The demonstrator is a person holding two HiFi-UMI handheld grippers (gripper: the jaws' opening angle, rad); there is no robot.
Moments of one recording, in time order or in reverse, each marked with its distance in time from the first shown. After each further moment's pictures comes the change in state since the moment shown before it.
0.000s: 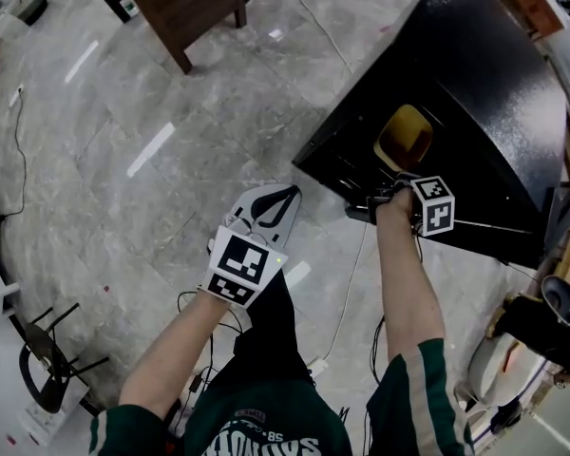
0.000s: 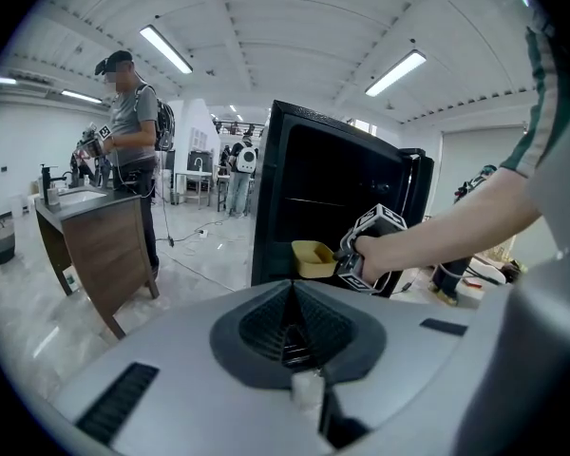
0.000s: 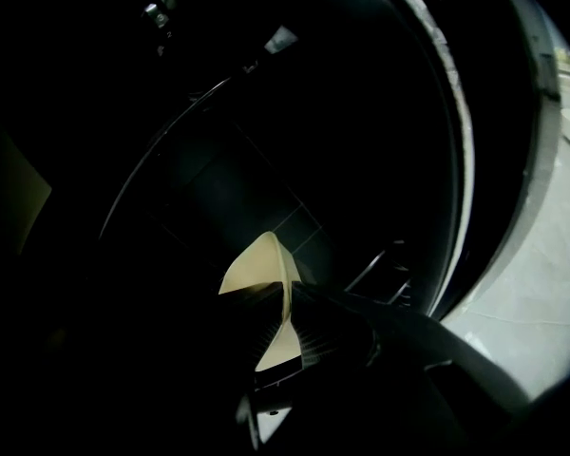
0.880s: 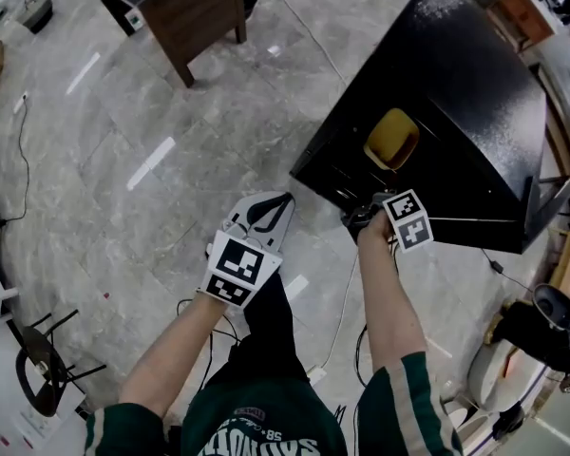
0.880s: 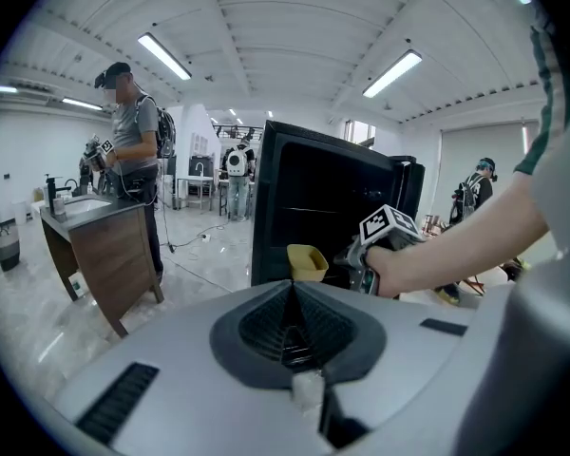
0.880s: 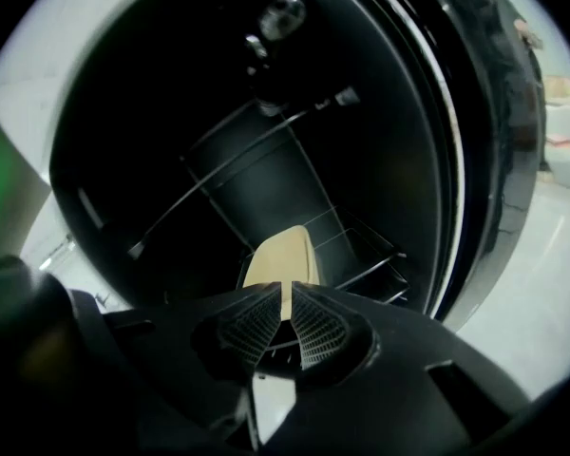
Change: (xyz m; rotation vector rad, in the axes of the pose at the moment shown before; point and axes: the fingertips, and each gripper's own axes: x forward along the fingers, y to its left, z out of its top) left arm -0.027 -0.008 0.009 0.016 -0.010 0.018; right arm -0.050 0.025 -0.021 -0.255 0.018 0.105
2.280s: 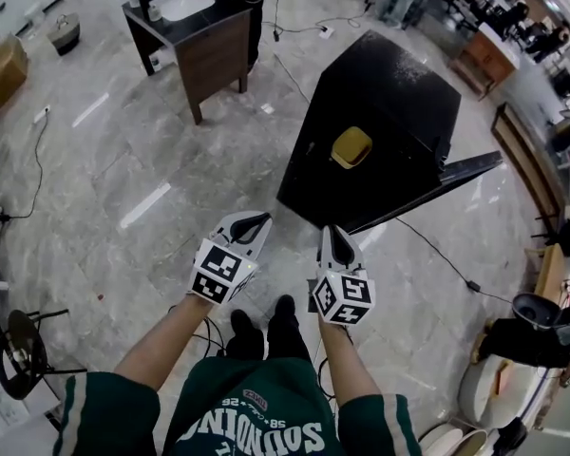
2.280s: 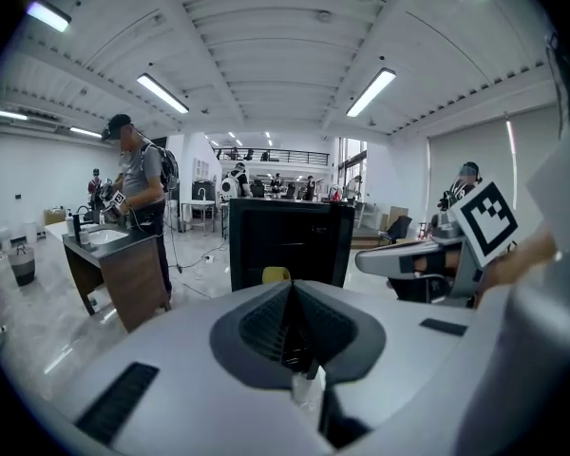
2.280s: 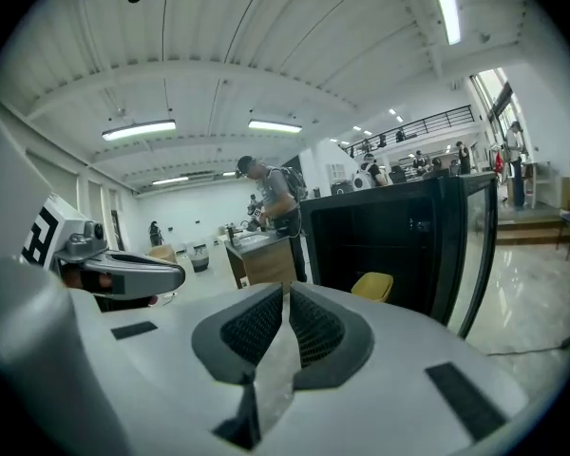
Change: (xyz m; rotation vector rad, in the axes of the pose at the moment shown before) left arm -0.183 -0.142 0.033 0.051 -0.102 0.045; right arm -0.371 0.085 -0.029 -0.678 -0.016 0.567
